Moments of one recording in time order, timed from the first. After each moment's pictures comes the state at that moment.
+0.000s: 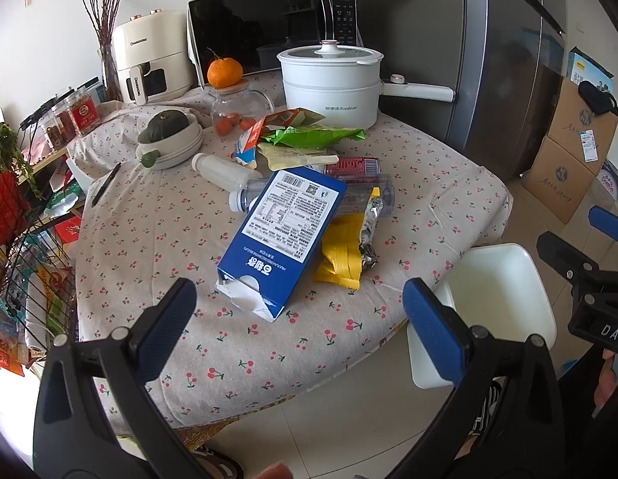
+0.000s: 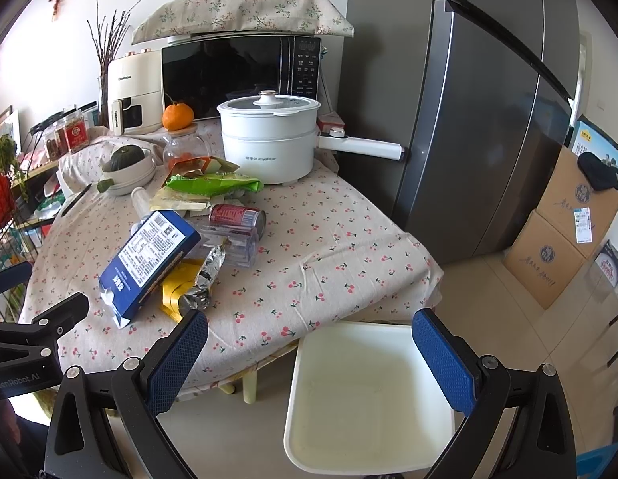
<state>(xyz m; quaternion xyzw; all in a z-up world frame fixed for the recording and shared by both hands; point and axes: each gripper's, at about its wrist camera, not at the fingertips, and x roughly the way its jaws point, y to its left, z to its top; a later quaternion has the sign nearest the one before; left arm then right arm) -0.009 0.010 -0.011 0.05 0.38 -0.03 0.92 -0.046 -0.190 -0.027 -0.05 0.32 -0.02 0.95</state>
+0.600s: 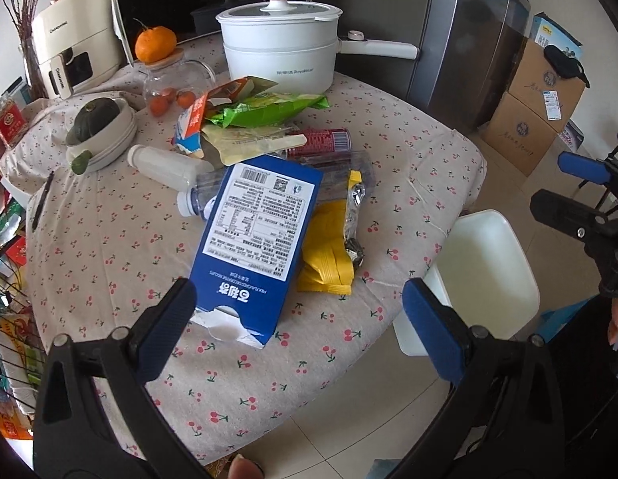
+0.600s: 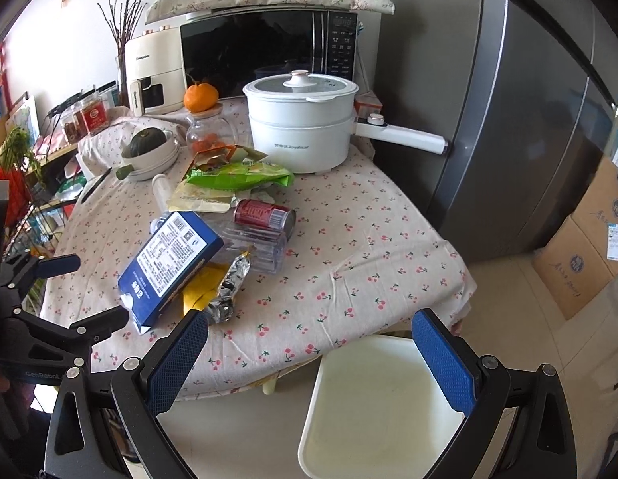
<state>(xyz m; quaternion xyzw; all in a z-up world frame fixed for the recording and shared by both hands) 0.070 0.022 -0.026 0.07 0.47 -0.16 0.87 0.031 -0.180 -0.011 -0.06 0.40 0.07 0.91</state>
